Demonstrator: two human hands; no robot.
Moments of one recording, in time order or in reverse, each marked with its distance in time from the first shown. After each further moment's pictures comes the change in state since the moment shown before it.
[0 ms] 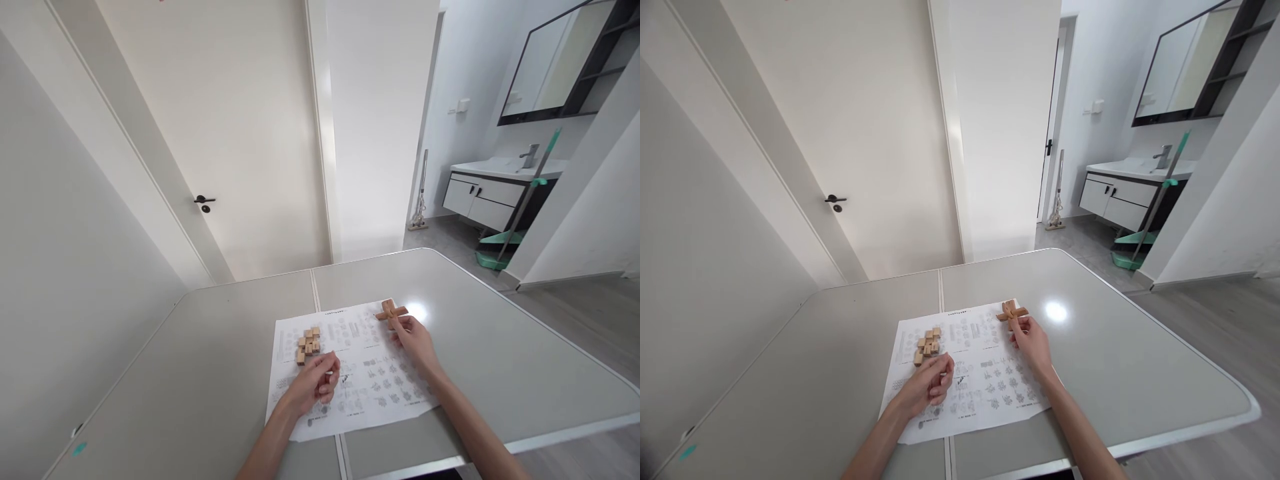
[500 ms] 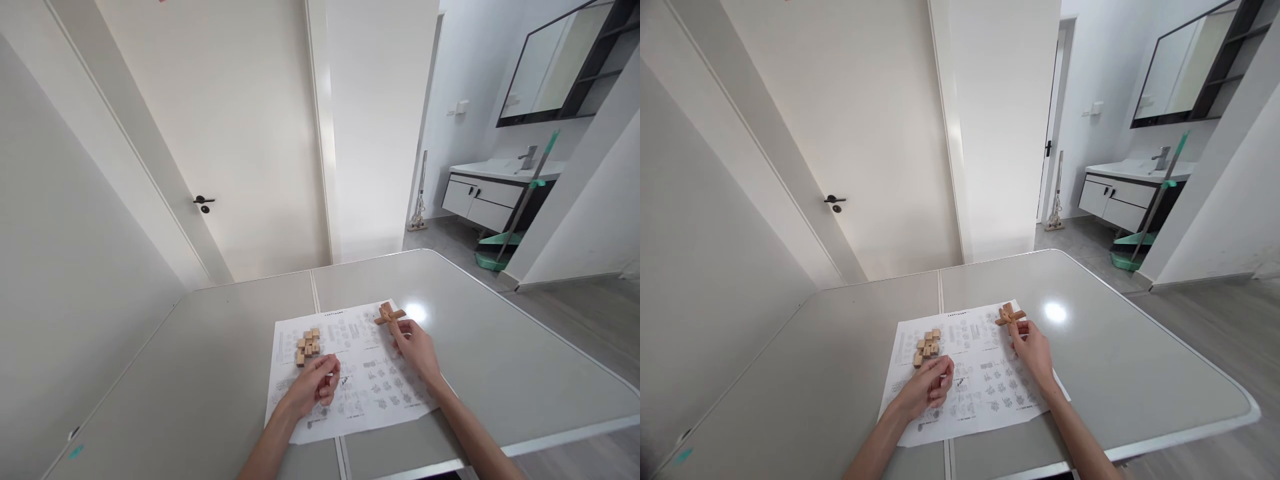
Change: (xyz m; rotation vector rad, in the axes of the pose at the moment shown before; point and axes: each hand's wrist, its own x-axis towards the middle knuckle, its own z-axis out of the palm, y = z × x) left_hand -0.003 0.004 0.003 0.027 -0.013 0.009; right_hand -0.010 0.001 -0.002 -0.165 0.009 -0.058
